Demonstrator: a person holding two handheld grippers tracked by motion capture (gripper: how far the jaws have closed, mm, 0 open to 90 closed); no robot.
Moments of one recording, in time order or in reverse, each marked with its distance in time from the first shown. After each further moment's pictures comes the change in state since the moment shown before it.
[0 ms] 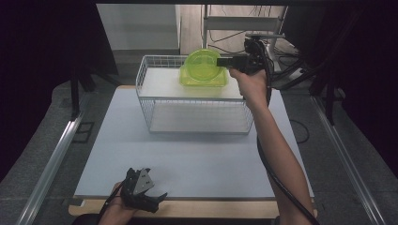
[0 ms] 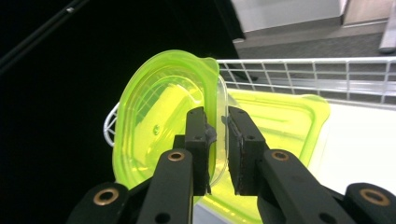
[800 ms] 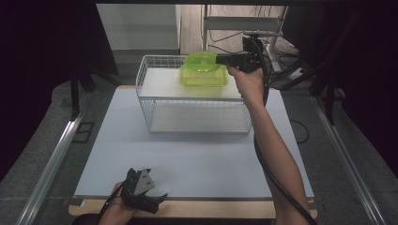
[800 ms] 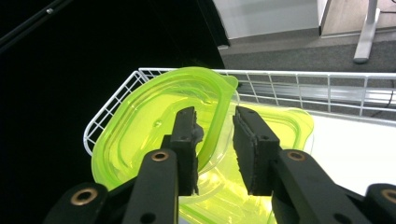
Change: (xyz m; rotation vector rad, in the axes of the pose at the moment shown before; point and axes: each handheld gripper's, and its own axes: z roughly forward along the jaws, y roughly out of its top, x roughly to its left) left arm -0.001 0.000 0.001 0.008 -0.007 0.009; right arm 0.001 0.004 0.005 -0.024 -0.056 -0.026
